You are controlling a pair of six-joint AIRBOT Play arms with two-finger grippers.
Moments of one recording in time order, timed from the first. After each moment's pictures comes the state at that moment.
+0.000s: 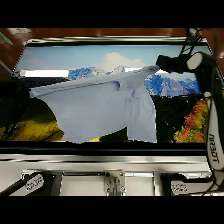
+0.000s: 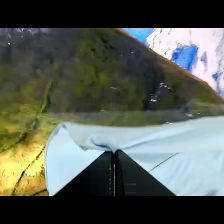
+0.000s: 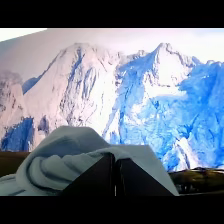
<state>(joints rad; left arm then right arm) 0.37 -1.16 1.23 1.01 -1.16 -1.43 0.04 -1.57 1.57 -1.30 0.77 1.64</state>
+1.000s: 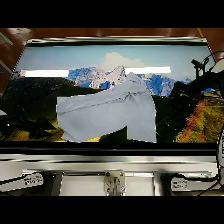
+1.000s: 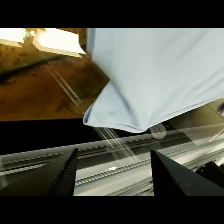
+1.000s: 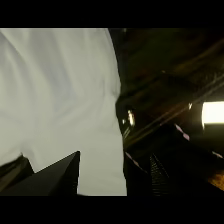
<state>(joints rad) 0.52 -1.37 0.76 0.89 -1.41 -1.21 -0.23 -1.54 1.52 -1.24 1.49 1.47</state>
